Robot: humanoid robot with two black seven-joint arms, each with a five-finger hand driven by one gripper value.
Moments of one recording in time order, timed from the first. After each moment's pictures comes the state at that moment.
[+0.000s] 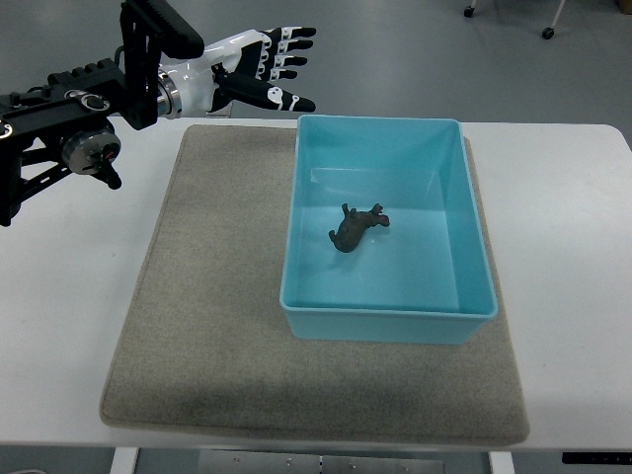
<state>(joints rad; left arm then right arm) -1.29 0.56 -0.01 -1.06 0.13 -0.17 -0.26 0.03 0.00 -0.01 0.10 -0.05 0.19 0.08</state>
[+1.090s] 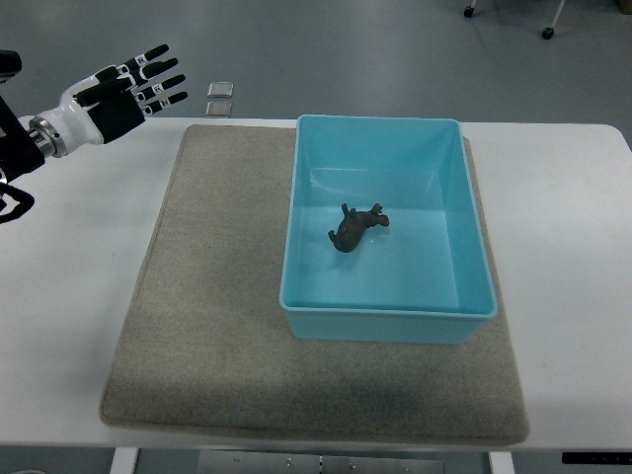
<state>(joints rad) -0.92 0.55 -0.47 -0.64 -0.29 -0.61 0.03 0.03 0.00 -0.01 0.10 -0.05 0.19 0.08</state>
